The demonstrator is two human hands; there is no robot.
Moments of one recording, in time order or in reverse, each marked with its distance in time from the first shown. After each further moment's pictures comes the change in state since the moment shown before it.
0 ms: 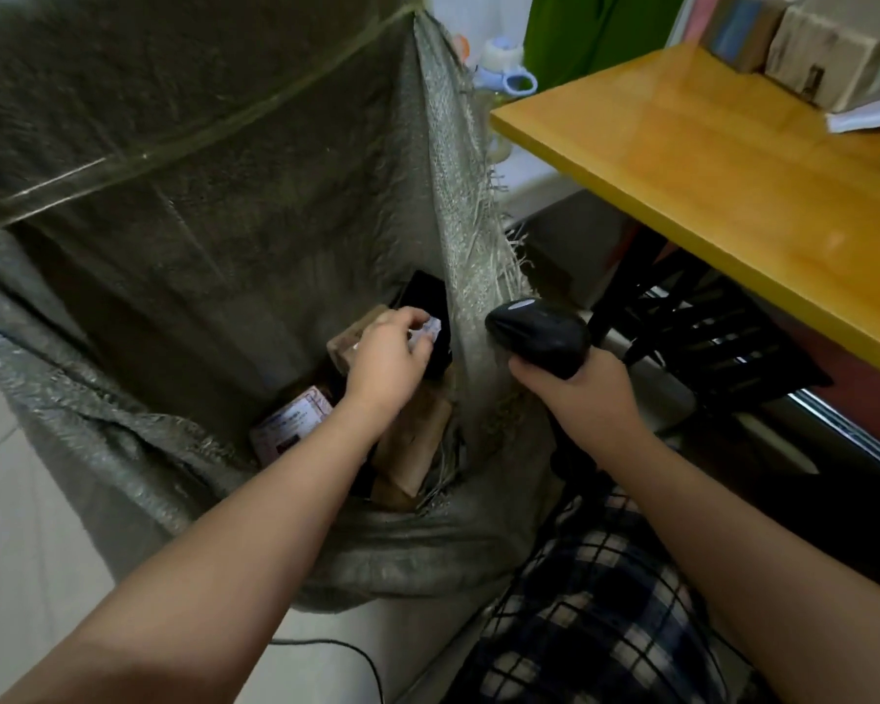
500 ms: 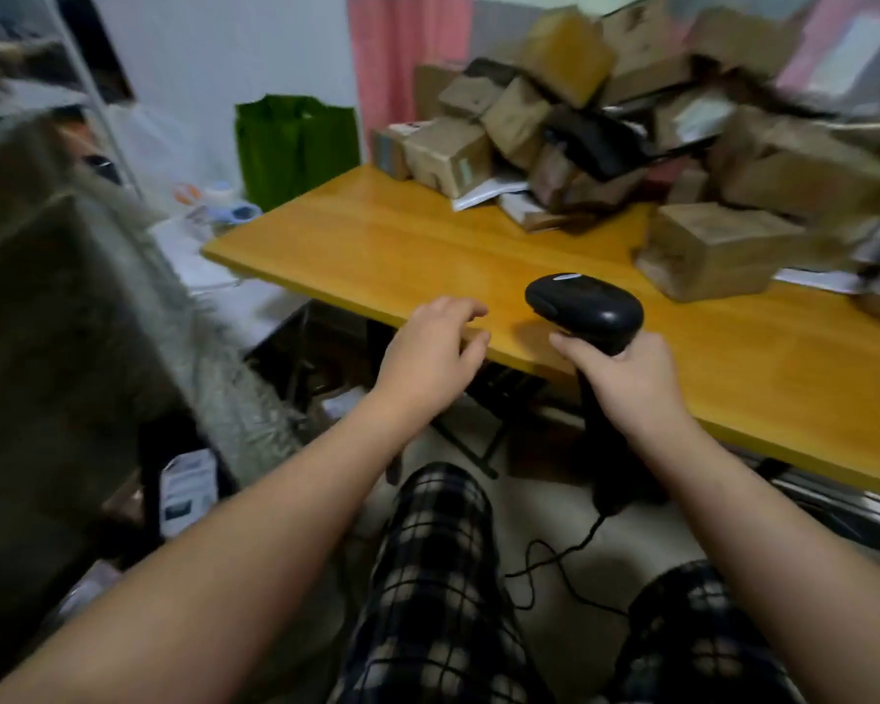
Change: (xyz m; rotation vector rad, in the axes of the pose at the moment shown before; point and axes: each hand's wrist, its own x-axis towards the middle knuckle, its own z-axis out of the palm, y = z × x) left_hand -0.047 0.283 0.070 -0.079 -0.257 0.753; right_hand -0.092 -0.032 -0.249 -0.066 0.606 -0.040
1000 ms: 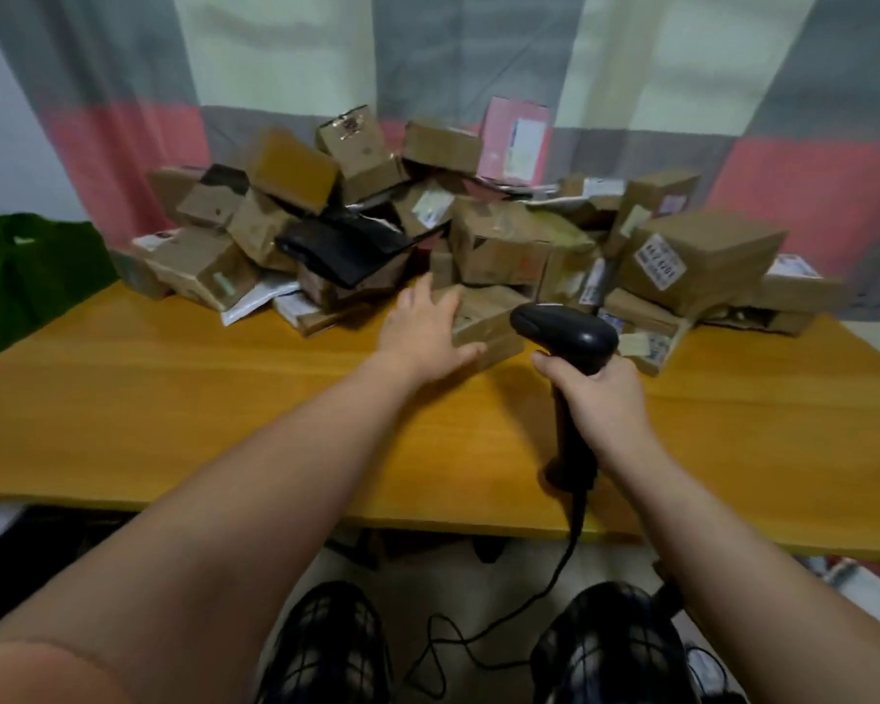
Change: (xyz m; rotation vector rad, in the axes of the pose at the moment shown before) left_hand 0.195 0.157 0.121 0.332 -0.274 0.225; right_hand 0.057 0.029 -0.172 -0.018 0.405 0.173
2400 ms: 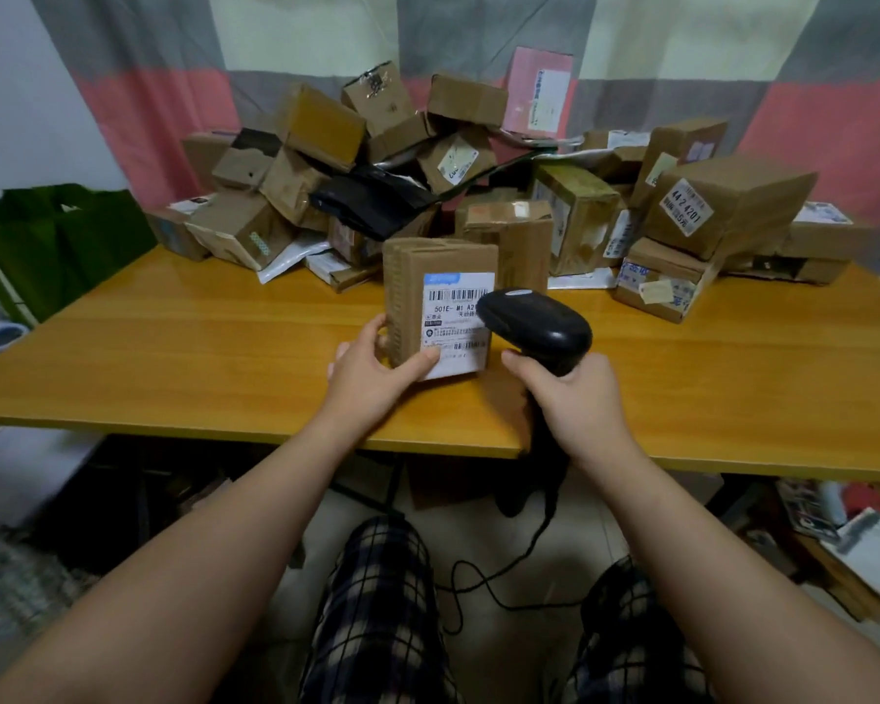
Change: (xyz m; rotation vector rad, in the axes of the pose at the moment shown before) left_hand -0.131 -0.059 0.016 -0.739 0.116 -0.339; right_hand -0.070 0.000 0.033 0.083 -0.104 -0.079
